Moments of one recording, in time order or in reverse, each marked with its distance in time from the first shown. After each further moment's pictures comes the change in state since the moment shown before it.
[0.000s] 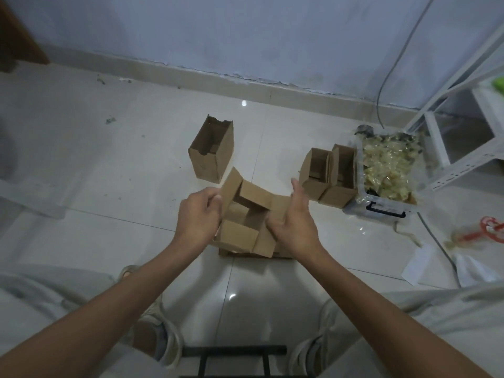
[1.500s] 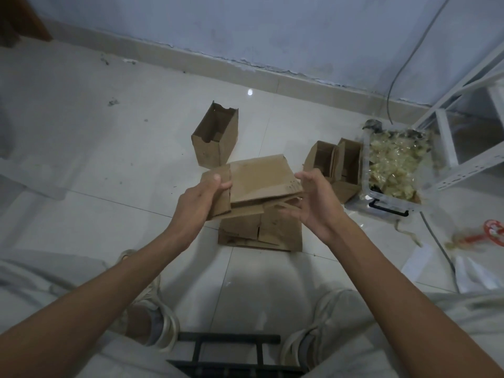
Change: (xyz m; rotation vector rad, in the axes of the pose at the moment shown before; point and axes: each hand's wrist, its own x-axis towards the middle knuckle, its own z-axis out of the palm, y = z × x) left_hand 0.000 -0.018 -0.002 -0.334 -0.167 -0.150; right_hand 0.034 0.013 -0.040 1.102 -0.359 0.255
